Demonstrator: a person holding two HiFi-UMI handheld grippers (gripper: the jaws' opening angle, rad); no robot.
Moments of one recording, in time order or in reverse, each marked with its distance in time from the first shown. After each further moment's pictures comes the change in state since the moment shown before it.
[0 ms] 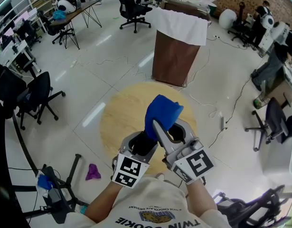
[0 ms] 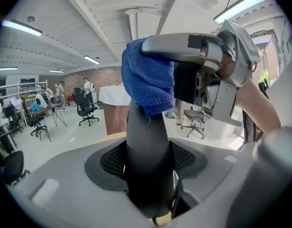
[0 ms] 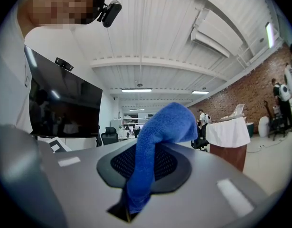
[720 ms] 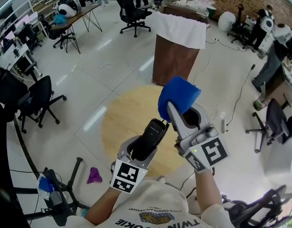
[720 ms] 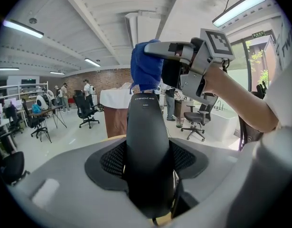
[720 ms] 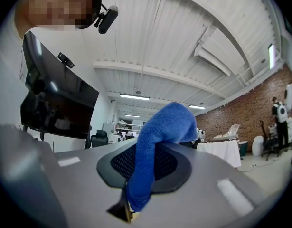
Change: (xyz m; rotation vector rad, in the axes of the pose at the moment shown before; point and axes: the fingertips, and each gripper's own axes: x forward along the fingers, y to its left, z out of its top) left arm -0.018 -0.002 0.009 -0.001 -0.032 0.004; right arm 0.000 -0.046 0.056 -0.122 -0.104 -0.073
